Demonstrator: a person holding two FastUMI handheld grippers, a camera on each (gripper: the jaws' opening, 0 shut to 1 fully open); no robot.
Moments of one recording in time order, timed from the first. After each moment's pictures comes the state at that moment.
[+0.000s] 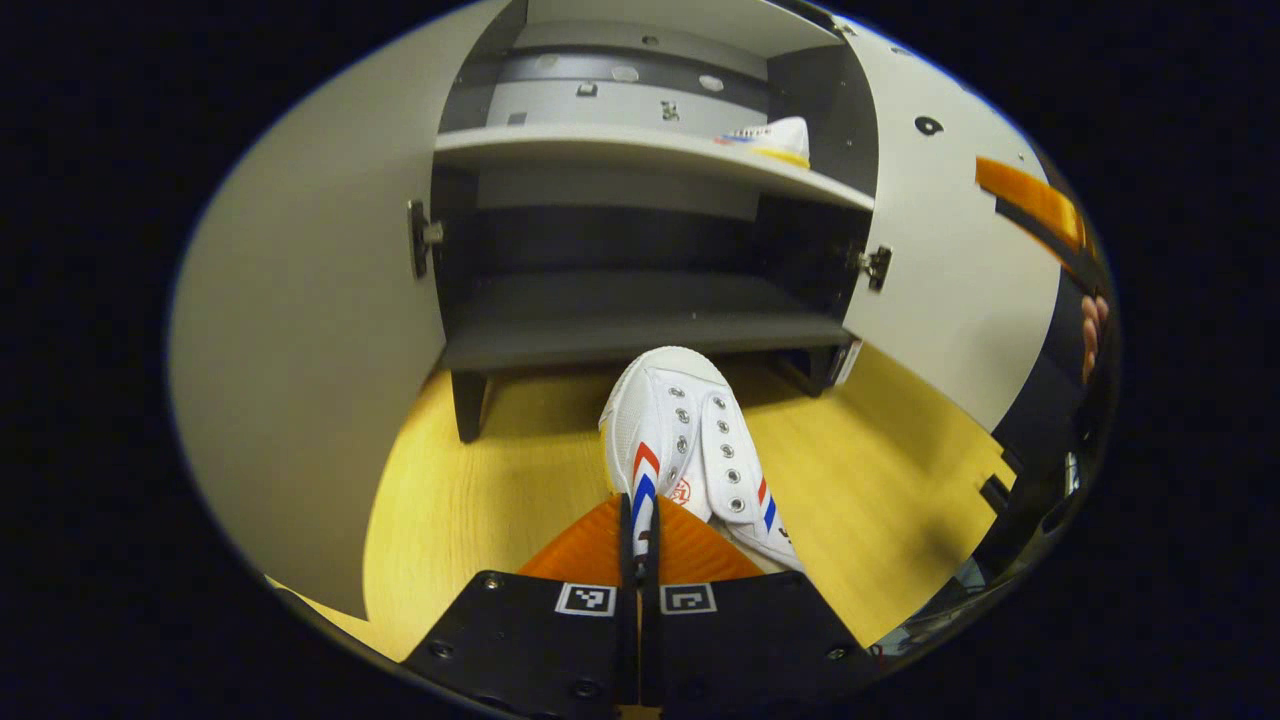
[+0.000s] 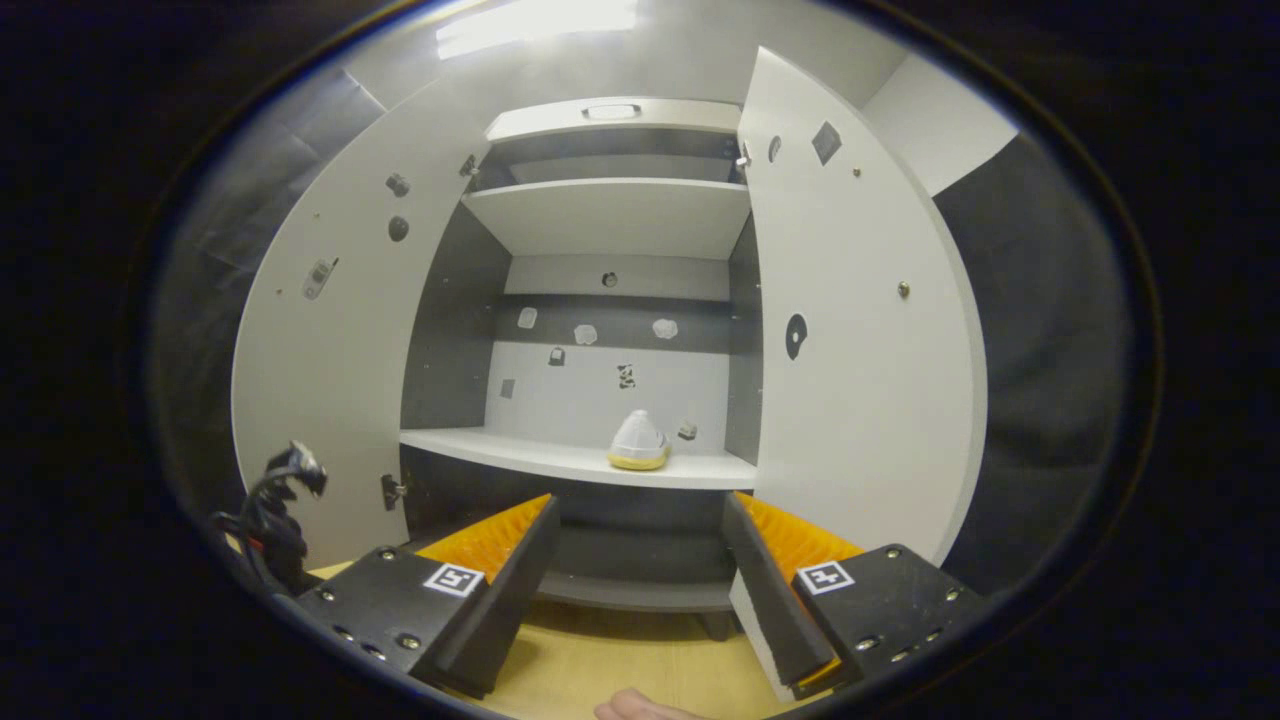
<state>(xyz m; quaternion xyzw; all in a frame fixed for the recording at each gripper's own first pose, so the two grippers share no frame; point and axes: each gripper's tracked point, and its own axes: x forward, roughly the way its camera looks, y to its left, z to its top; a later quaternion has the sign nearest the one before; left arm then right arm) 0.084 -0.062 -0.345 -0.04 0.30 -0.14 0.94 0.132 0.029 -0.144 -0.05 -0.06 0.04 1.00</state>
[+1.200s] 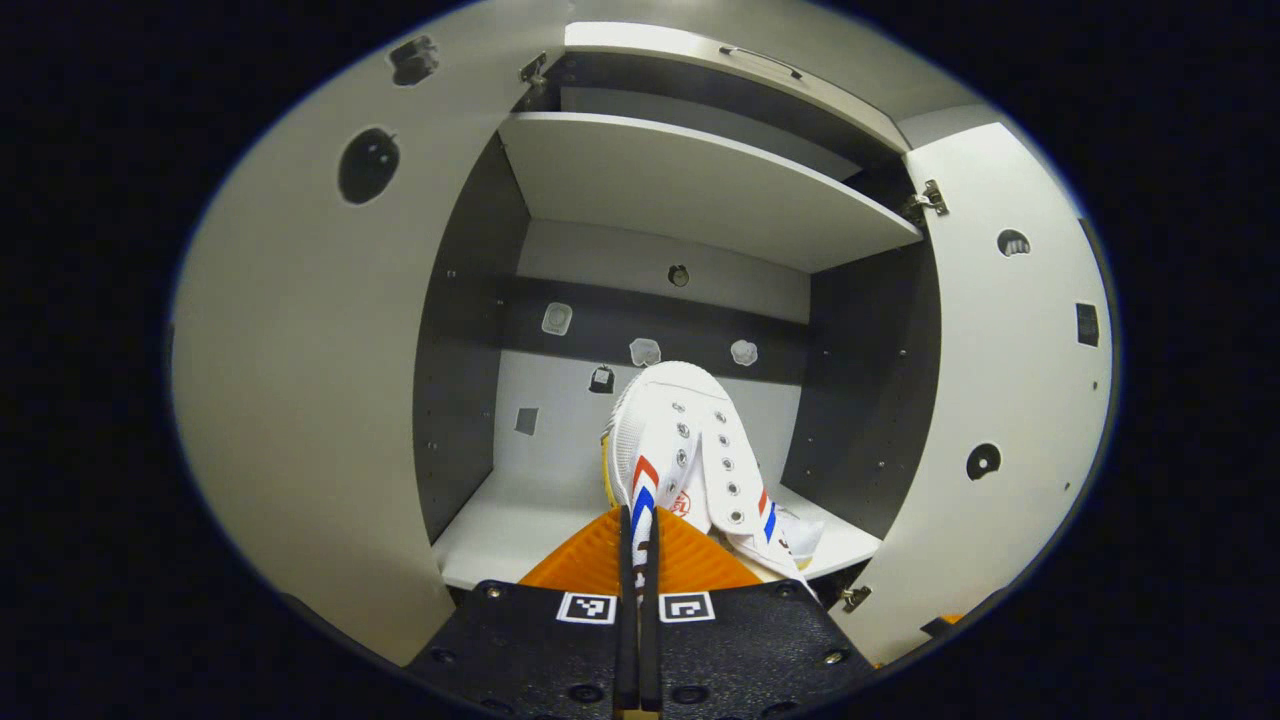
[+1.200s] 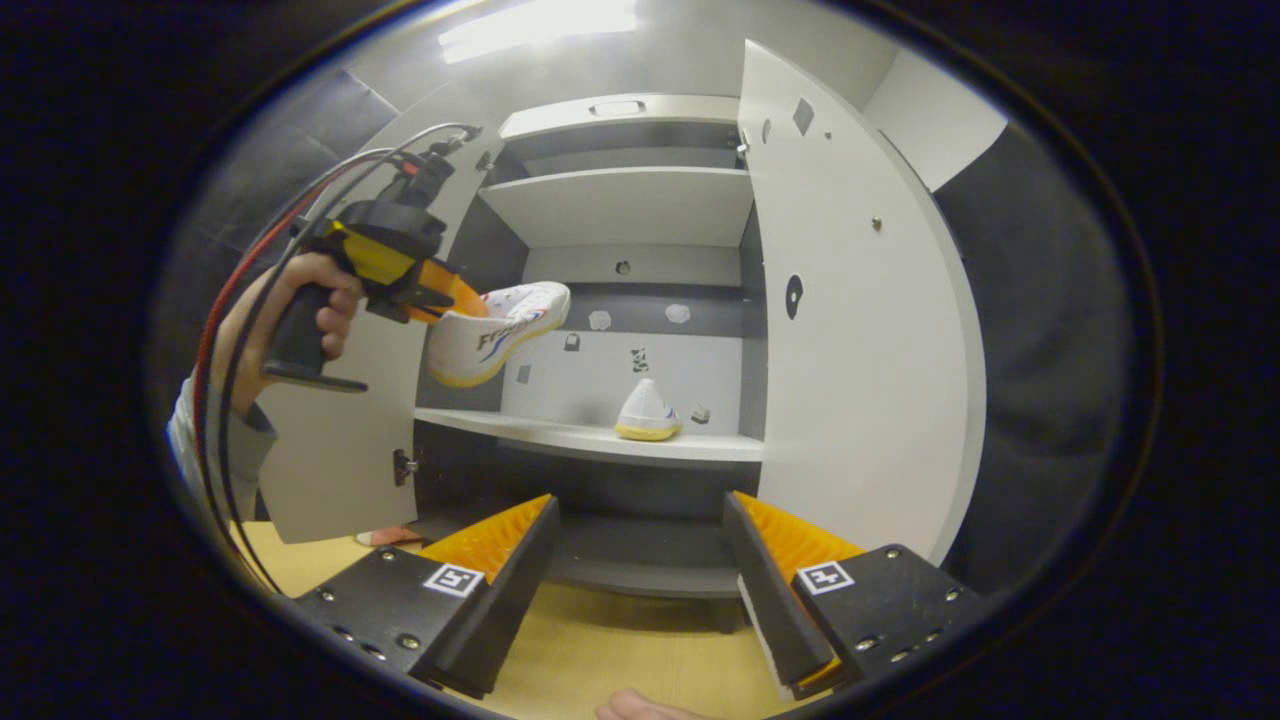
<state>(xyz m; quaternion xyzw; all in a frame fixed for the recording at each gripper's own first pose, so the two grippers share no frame) 0.275 -0.062 -0.044 -0.09 0.06 -0.07 0.99 0.126 0.027 -0.179 -0.04 -0.05 0.08 0.99</state>
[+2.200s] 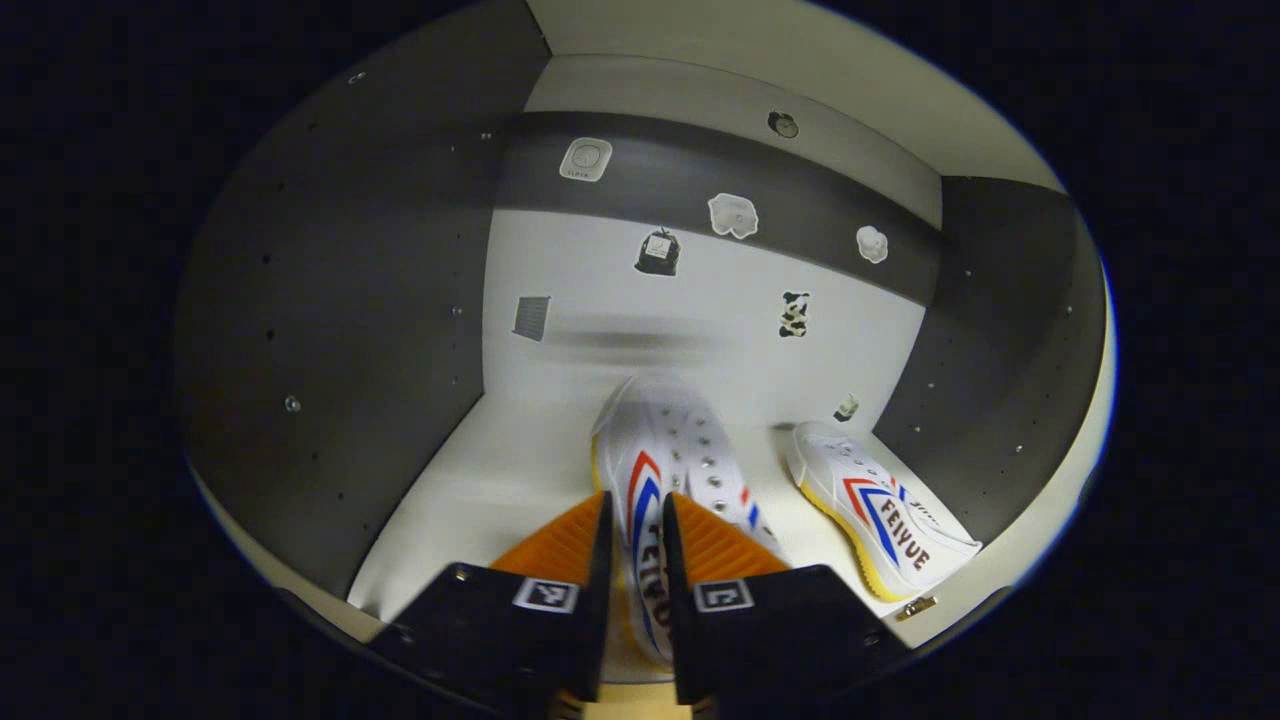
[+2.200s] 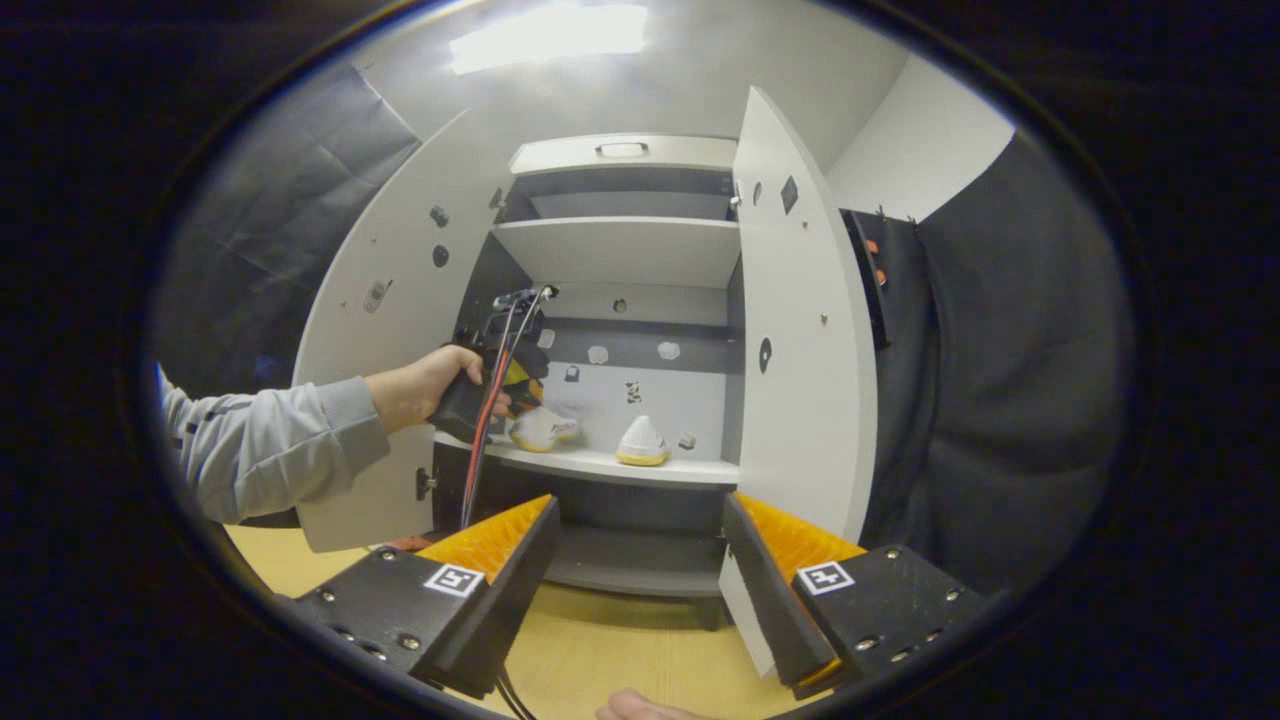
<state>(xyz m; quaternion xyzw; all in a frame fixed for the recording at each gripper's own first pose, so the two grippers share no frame) 0.386 -0.041 -0.142 -0.10 0.22 -0.02 0.97 0.054 0.025 -0.143 -0.05 -0.09 0.05 0.99</state>
